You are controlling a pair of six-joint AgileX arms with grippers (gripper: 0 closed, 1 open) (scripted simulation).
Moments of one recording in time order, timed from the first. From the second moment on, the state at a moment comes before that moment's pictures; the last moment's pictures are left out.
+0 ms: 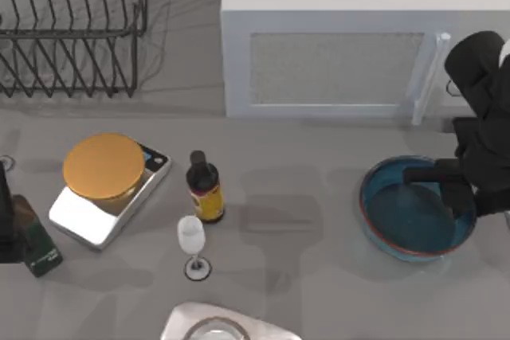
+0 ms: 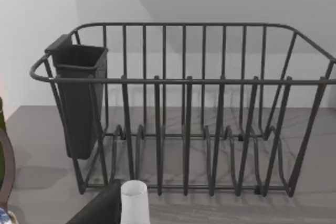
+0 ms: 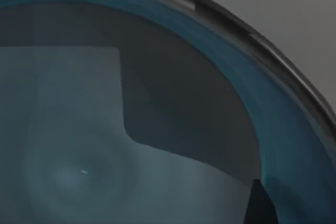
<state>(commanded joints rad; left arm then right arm) 0.00 0.00 0.00 0.00 0.00 0.00 0.27 1.87 1.13 -0.82 0.00 0.29</state>
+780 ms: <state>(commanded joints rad) 0.00 0.00 0.00 0.00 0.00 0.00 0.27 1.76 1.52 -1.34 -0.01 0.28</state>
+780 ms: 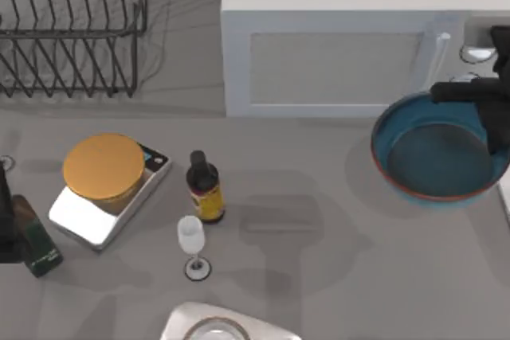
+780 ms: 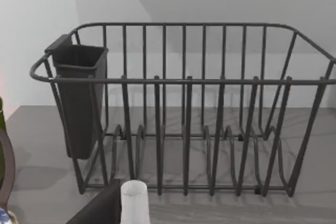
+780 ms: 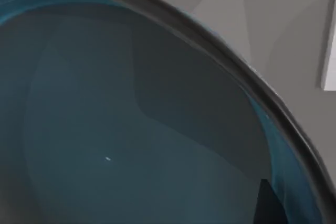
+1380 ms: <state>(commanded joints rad) 0.00 0.00 0.00 0.00 0.00 0.00 0.25 1.77 1.56 -1.38 -0.01 0.28</state>
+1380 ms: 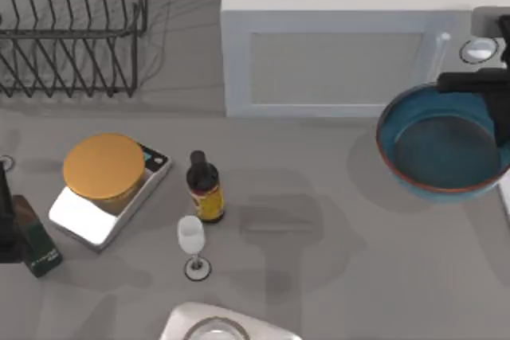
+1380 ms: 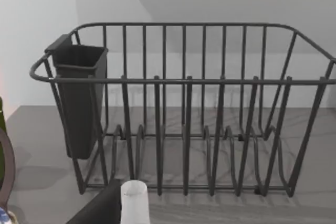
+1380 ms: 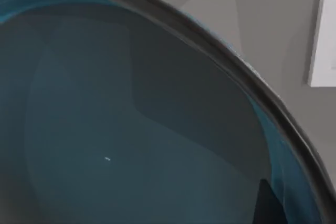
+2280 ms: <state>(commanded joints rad) 0.00 0.00 0.00 0.00 0.00 0.00 -0.34 1.54 0.92 -0.46 -0.32 0.24</state>
